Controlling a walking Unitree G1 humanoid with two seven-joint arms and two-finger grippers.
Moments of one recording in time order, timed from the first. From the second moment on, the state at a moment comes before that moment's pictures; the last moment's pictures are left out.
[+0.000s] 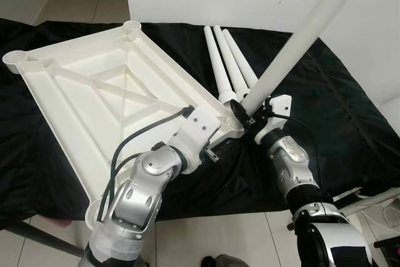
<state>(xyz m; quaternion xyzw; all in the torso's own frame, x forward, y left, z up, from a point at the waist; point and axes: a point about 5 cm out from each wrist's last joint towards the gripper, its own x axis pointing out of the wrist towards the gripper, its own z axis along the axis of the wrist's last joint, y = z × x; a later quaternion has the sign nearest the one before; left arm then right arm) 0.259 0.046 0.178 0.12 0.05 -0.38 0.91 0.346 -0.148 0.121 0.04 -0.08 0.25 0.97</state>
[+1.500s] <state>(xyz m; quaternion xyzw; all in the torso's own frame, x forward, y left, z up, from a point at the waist) 0.258 0.047 0.178 0.12 0.05 -0.38 0.91 0.358 -0.124 0.127 0.04 -0.04 0.12 0.99</state>
